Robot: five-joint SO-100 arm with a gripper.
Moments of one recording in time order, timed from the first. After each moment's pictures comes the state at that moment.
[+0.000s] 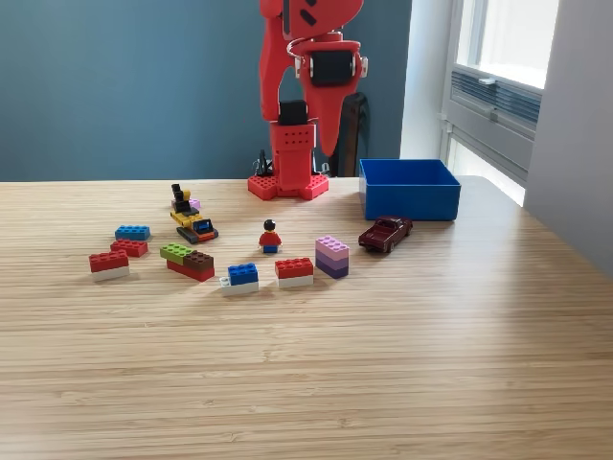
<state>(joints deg) -8.6 92.0 71.8 98.3 11.5</state>
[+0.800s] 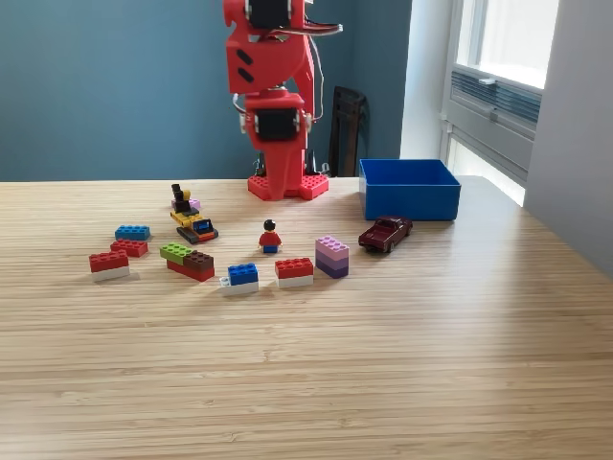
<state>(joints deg) 1.8 92.0 91.5 81.1 -4.8</state>
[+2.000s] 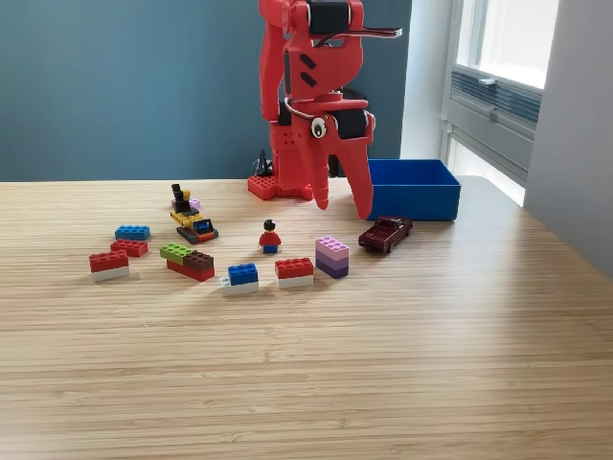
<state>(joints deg) -8.3 92.0 93.3 72.6 -22.8</state>
